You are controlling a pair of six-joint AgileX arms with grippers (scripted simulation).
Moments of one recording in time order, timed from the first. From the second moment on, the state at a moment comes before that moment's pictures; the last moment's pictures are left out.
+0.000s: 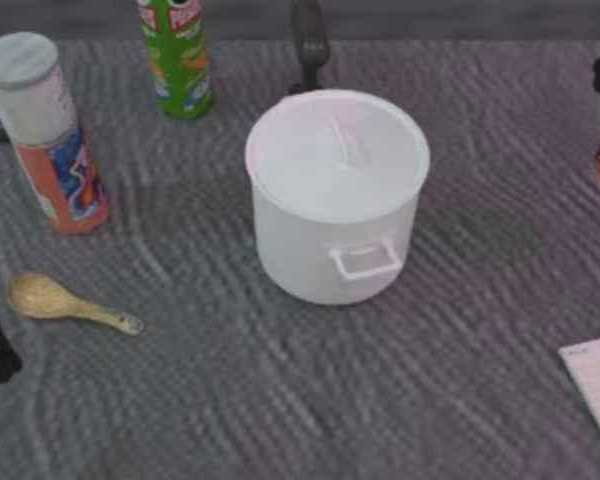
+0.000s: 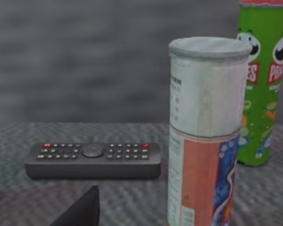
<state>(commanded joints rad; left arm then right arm) 0.00 0.00 0.00 0.00 0.00 0.00 0.02 2.02 1.86 -1.23 -0.04 -0.19</state>
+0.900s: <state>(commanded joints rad) 0.00 0.00 0.00 0.00 0.00 0.00 0.30 2.02 1.66 -1.02 0.06 0.31</state>
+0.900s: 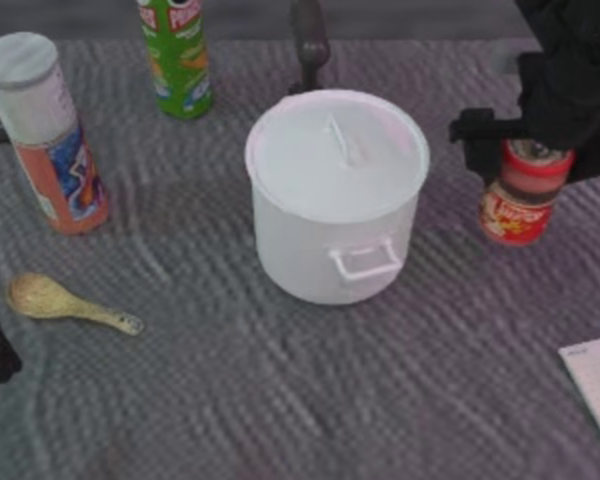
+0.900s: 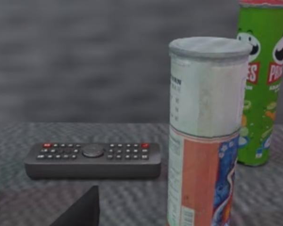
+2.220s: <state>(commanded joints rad) 0.00 0.00 0.00 0.00 0.00 0.00 0.30 2.08 1.55 -0.85 0.06 0.30</state>
